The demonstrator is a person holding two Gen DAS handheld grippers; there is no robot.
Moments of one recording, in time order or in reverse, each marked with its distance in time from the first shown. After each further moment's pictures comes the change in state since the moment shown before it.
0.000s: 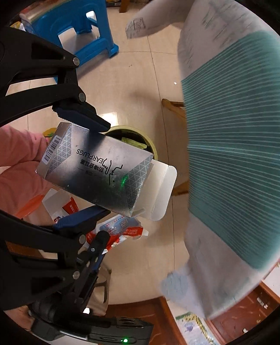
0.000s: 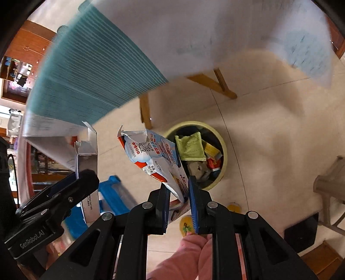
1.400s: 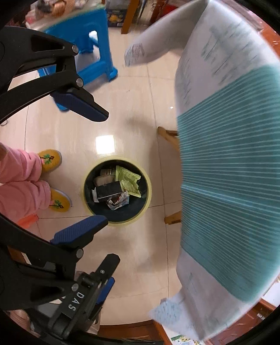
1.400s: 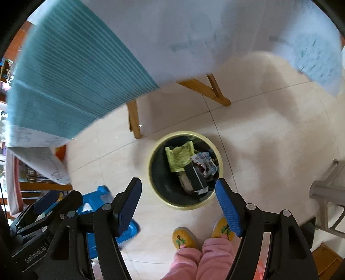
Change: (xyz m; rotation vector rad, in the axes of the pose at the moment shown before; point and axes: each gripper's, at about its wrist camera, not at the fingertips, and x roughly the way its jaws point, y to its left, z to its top) left arm -0.036 0.028 0.000 -0.008 -0.047 0.153; right arm -0.026 0.025 0.013 0.006 -0.067 -0.054
